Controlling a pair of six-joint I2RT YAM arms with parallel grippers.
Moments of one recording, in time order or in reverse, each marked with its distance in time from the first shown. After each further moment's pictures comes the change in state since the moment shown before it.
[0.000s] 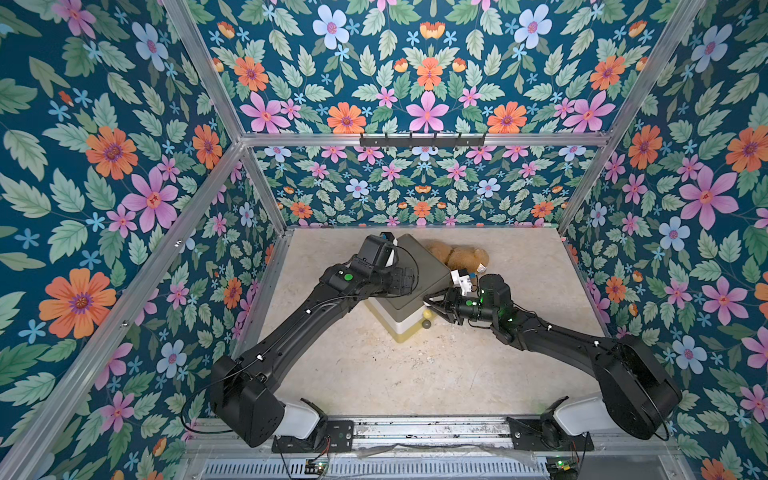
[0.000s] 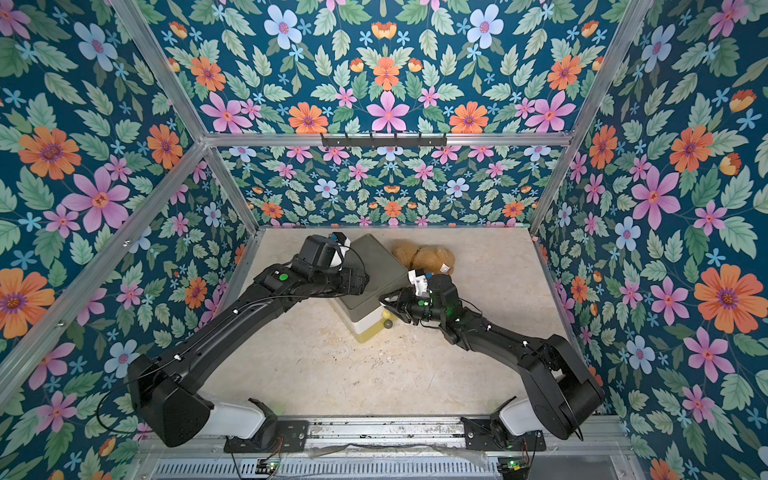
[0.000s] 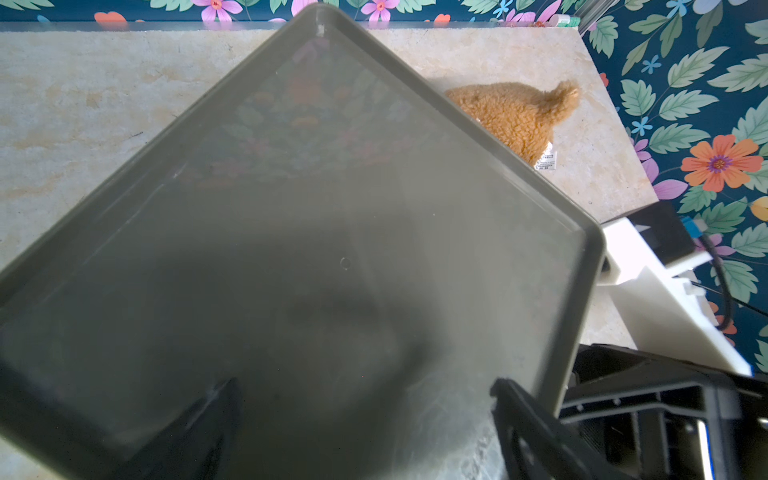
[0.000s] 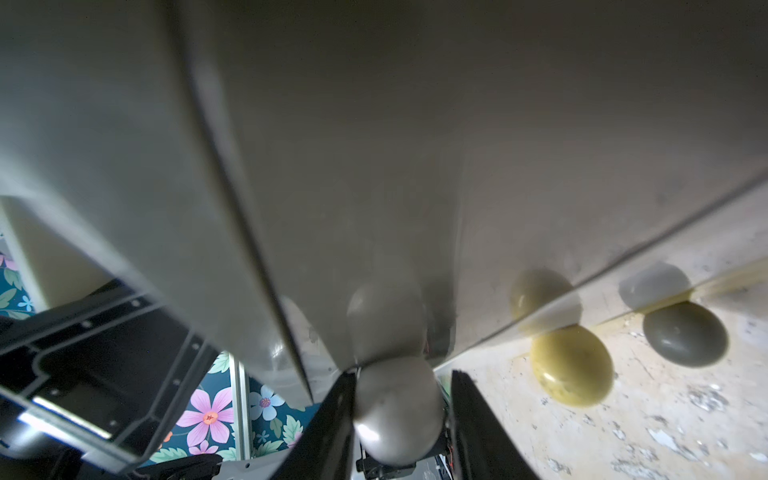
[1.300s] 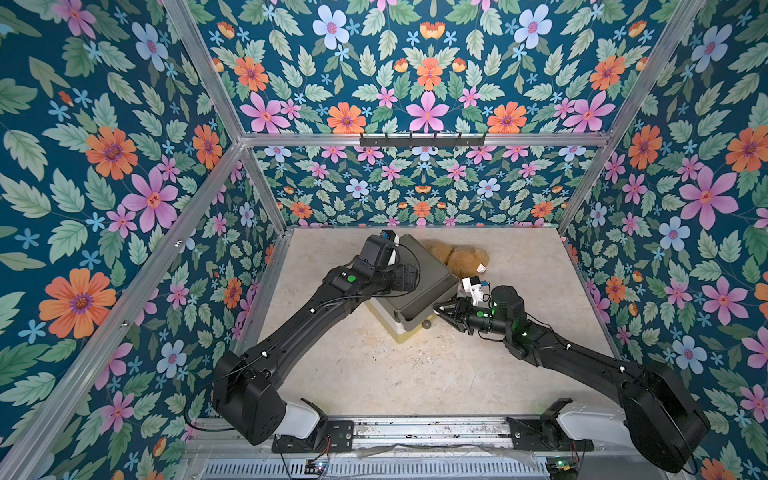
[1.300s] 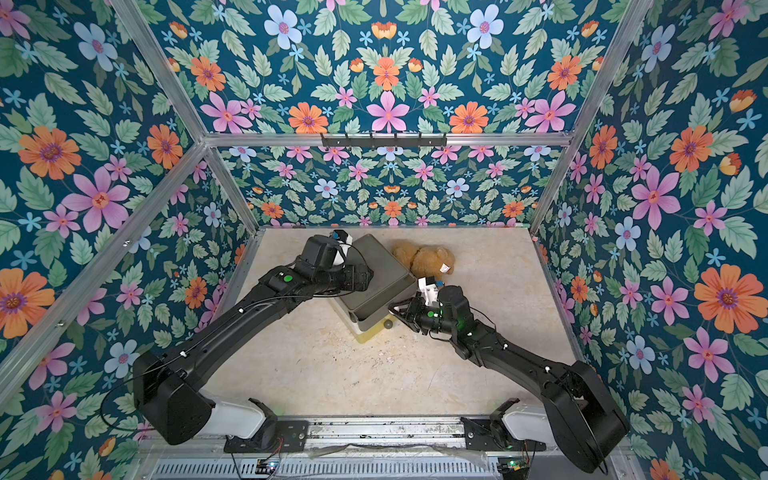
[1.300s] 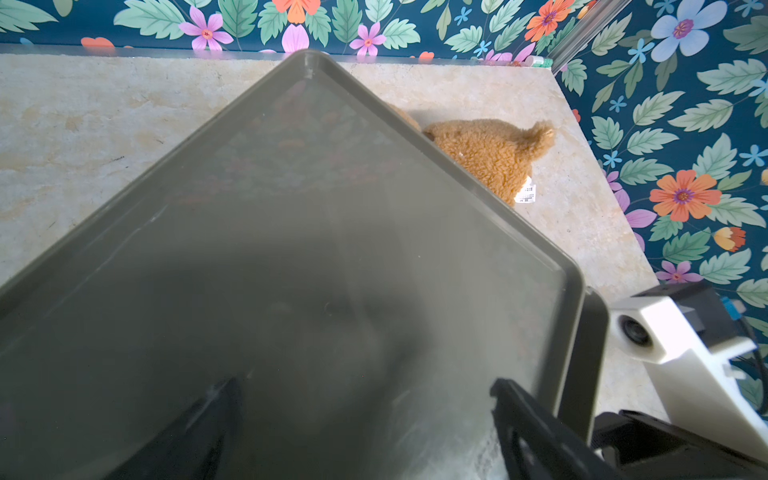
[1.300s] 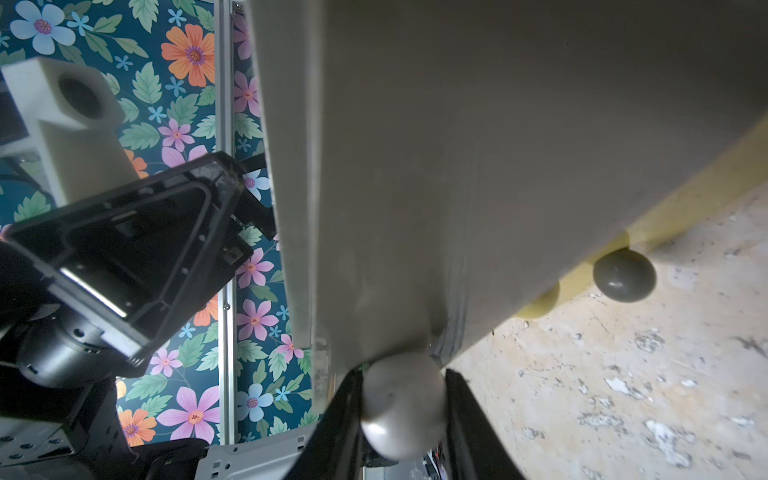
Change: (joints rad) left arm 0.000 0.014 -0.037 0.118 0.014 -0.033; right arm 0.002 -0.193 -0.135 -0.064 0.060 -0.032
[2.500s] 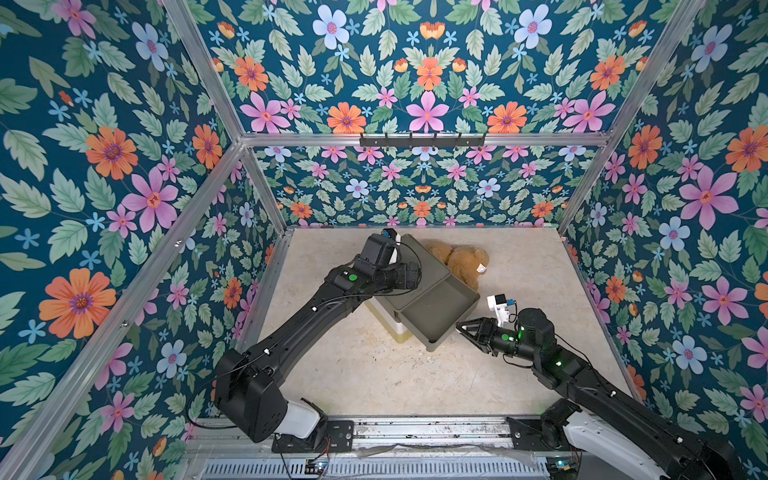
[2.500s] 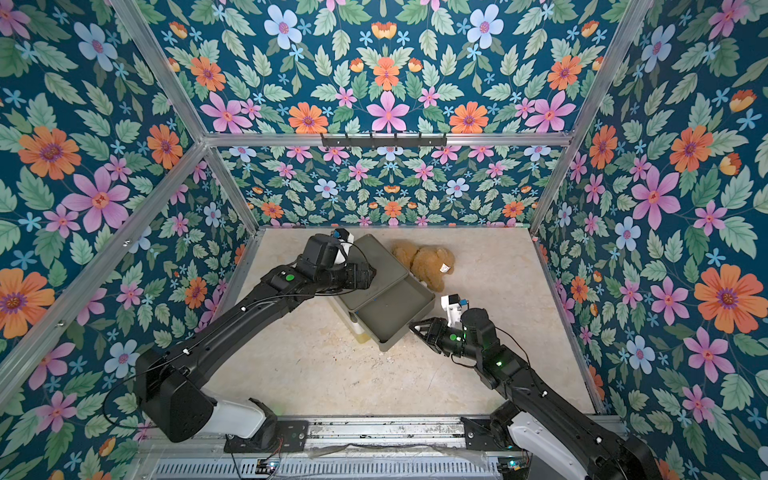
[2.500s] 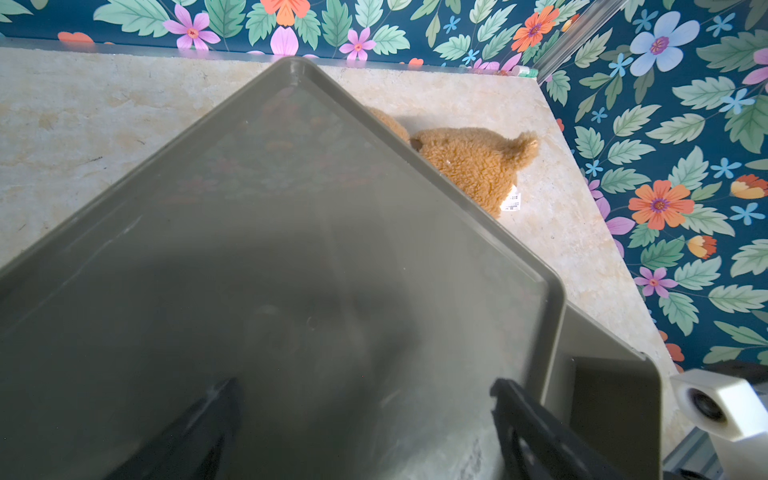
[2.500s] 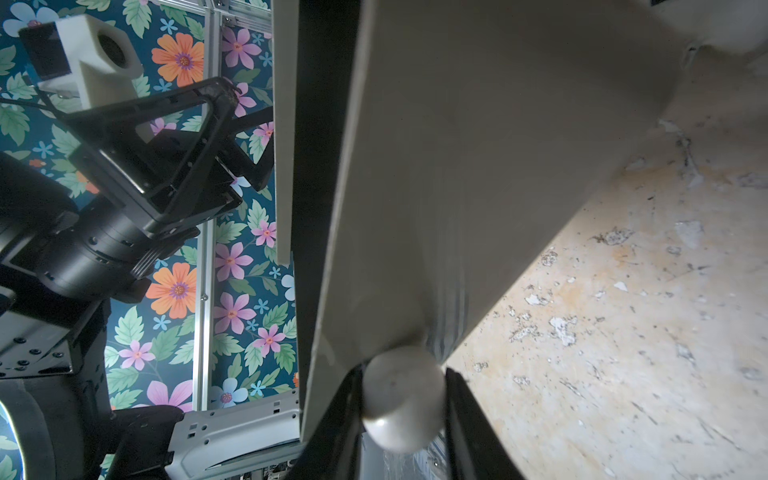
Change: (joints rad) left arm 0.000 0.016 0.008 0.025 0.026 -0.024; right arm -0.027 -0.423 -0.166 -0.317 0.055 -0.057
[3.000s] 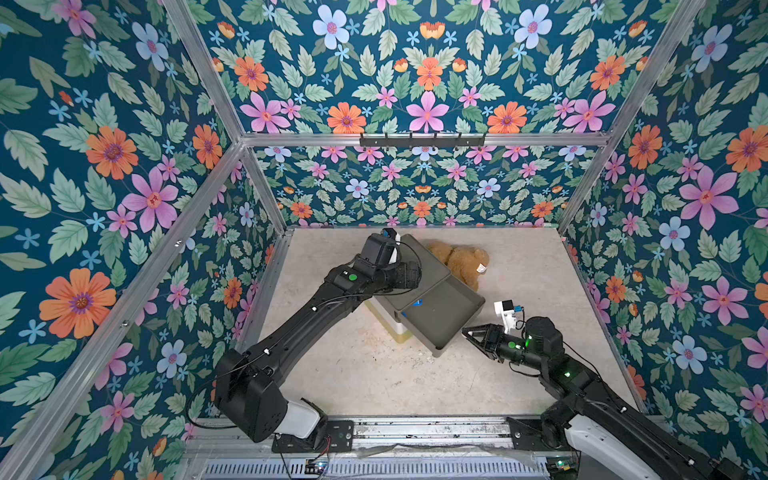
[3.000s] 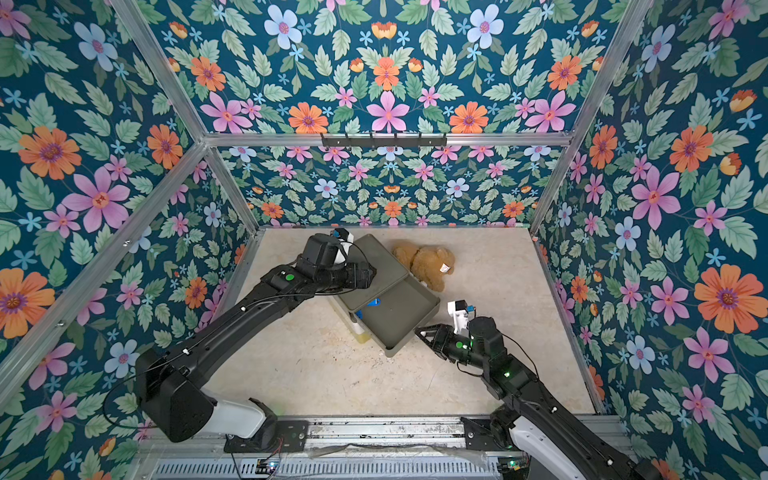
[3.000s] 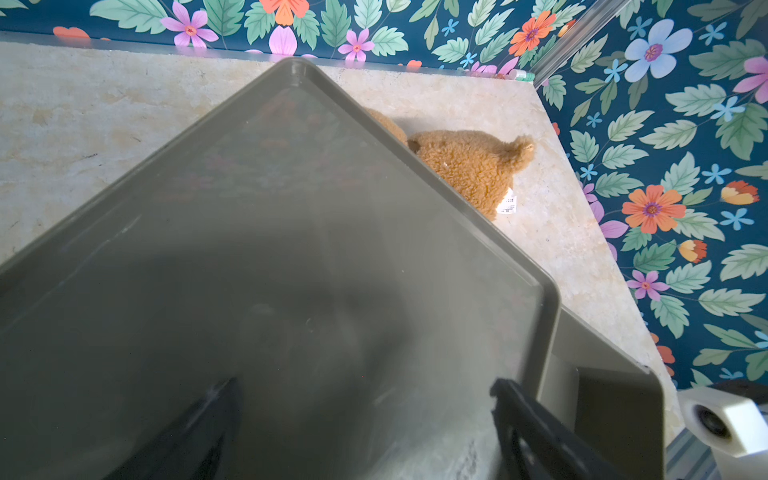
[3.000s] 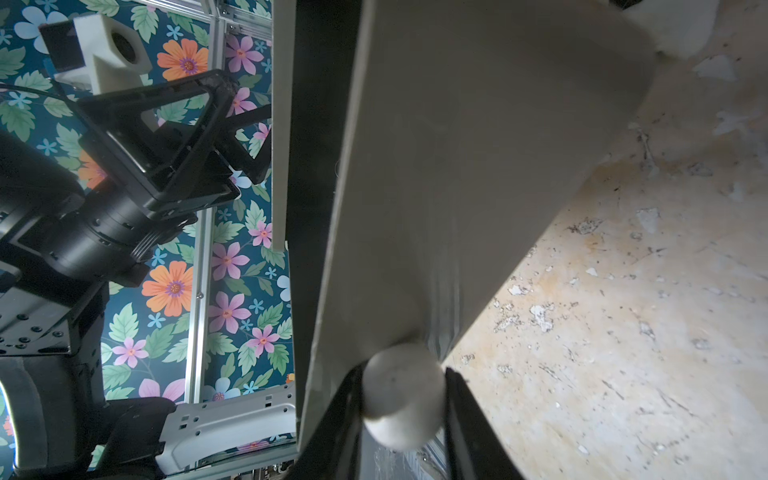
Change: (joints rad) left arm 0.000 -0.003 0.001 0.002 0.009 -0.019; right arm -0.006 -0.108 -0.061 -0.053 0.019 -0.014
